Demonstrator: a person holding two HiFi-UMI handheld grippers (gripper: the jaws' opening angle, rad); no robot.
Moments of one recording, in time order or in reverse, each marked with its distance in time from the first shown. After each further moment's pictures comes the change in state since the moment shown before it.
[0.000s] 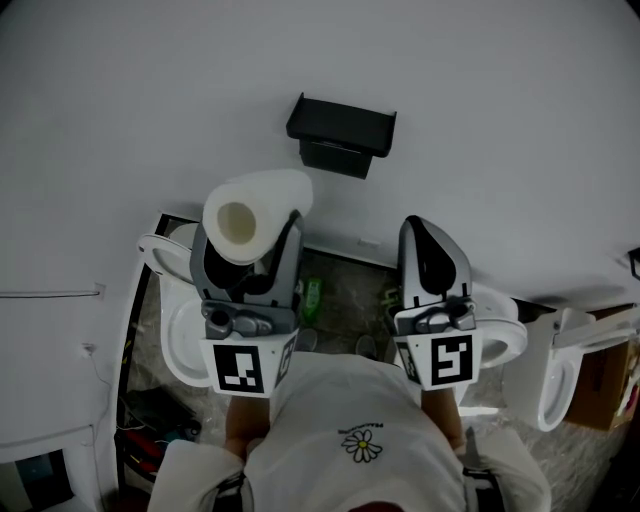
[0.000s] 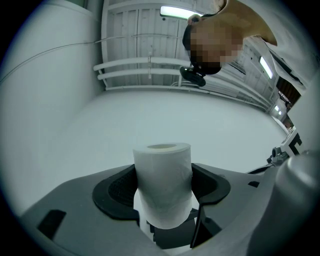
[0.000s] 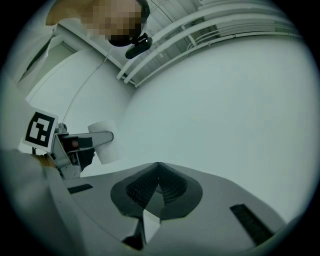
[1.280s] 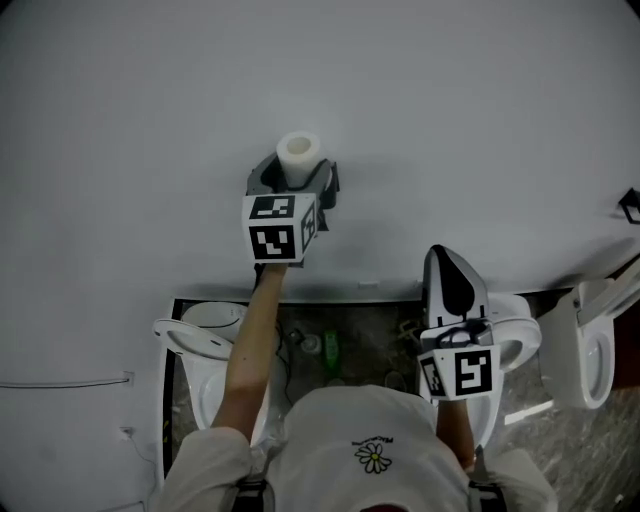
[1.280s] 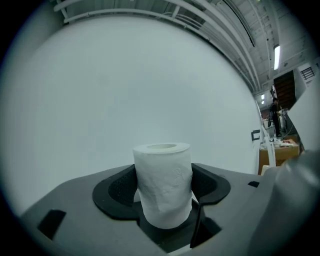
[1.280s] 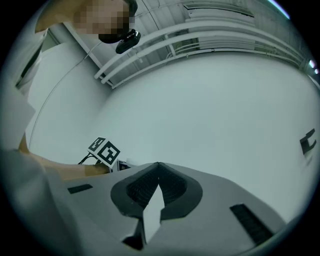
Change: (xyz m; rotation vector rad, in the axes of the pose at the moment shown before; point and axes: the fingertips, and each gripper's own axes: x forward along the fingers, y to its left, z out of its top) left arm 0.196 -0.080 -0.159 0.002 0.599 -0.325; right arm -0.057 -0.097 0.003 0.046 -0.027 -0.298
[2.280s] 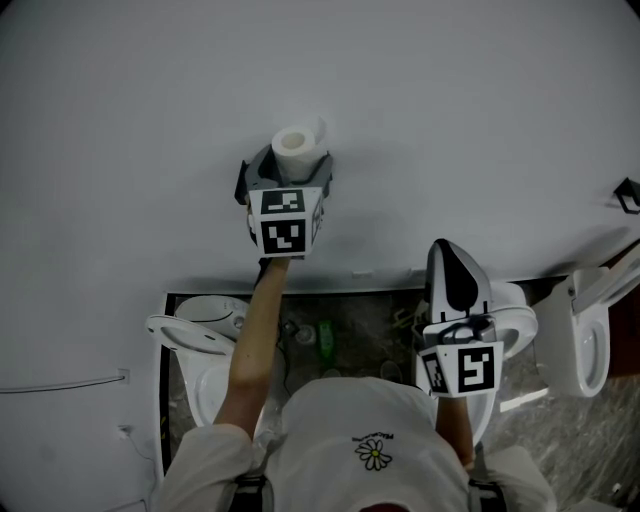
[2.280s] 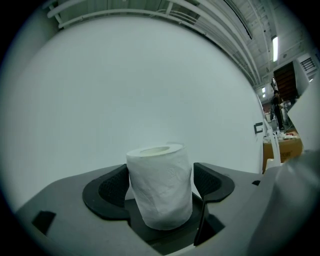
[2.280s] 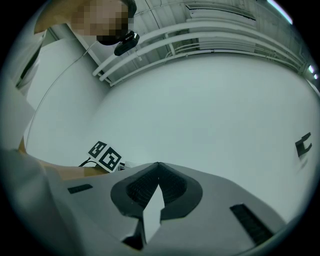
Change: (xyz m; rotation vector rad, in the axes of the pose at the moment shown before) left arm 0.011 -0.007 -0.018 0.049 0.021 0.045; right arm -0.008 -0.006 0.000 -0.018 0.013 -0.036
